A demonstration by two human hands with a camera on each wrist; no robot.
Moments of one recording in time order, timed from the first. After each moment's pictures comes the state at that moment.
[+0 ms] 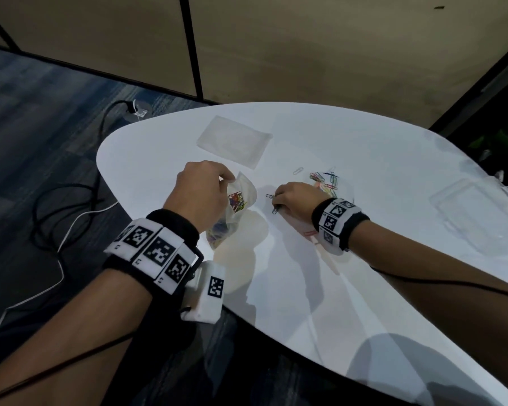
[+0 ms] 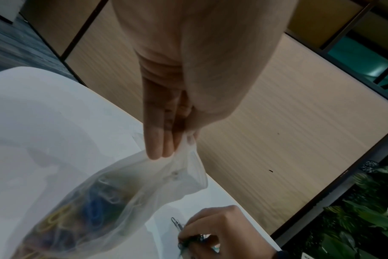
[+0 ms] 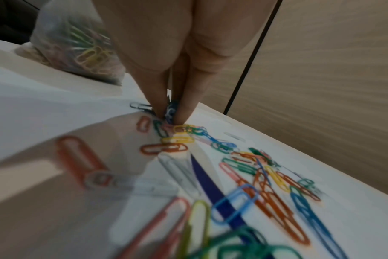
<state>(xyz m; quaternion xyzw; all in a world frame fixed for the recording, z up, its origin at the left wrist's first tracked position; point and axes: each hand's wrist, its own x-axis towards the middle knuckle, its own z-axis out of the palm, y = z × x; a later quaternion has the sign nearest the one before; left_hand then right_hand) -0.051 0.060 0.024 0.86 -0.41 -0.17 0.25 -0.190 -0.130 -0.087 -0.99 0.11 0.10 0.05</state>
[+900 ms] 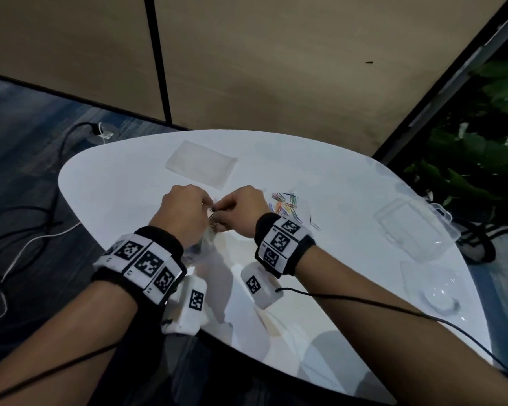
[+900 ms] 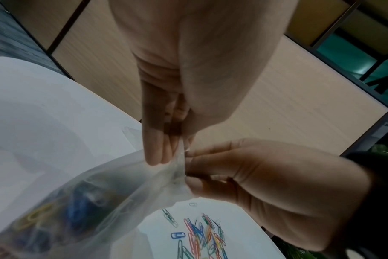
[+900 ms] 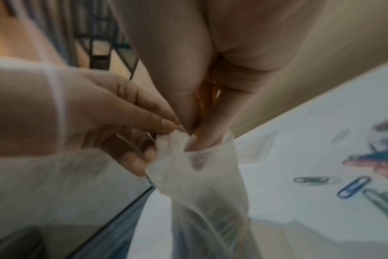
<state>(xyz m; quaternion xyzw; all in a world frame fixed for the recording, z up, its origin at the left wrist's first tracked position) -0.073 0.054 0.038 0.86 -0.42 -0.19 0.22 -0.168 -0.049 0.004 -0.77 0.41 -0.06 0.48</state>
